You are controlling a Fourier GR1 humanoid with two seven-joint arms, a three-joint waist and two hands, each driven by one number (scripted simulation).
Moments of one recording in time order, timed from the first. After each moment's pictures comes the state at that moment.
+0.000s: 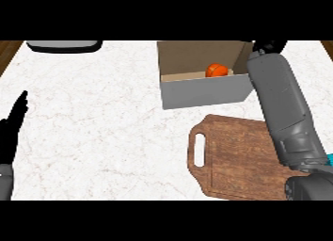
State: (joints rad) left arm -0.11 0.33 0.21 -1.35 -0.26 0.06 0.06; right arm -1.12 -0.10 -0.52 -0.59 0.74 -0.76 0.13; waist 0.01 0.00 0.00
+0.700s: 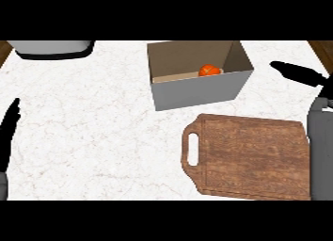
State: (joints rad) left arm -0.07 0.33 0.24 -1.36 -0.27 0.07 0.06; right arm -0.59 -0.14 -0.43 -1.32 0.64 -0.45 0.29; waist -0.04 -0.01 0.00
